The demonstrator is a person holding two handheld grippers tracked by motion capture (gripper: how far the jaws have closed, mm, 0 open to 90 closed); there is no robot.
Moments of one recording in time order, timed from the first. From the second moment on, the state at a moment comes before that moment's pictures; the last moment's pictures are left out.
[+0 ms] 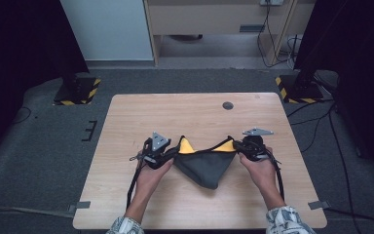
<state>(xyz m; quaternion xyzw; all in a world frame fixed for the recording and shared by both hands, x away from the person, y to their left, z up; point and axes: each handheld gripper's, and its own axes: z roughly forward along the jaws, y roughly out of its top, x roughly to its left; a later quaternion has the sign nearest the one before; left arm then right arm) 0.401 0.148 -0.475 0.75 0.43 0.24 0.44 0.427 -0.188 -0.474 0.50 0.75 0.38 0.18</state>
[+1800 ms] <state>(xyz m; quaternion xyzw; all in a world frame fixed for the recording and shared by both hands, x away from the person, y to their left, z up) 0.372 0.182 -0.501 0.77 0.44 0.25 0.38 0.425 -0.213 -0.469 0.52 0.74 0.37 0.20</state>
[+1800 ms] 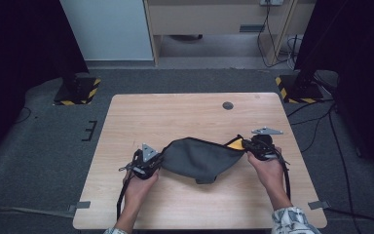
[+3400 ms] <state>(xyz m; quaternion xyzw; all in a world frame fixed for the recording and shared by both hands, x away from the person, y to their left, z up) 0.445 0.166 -0.529 0.79 0.48 0.19 0.33 0.428 -0.194 -0.464 0.50 0.76 0.38 0.19</state>
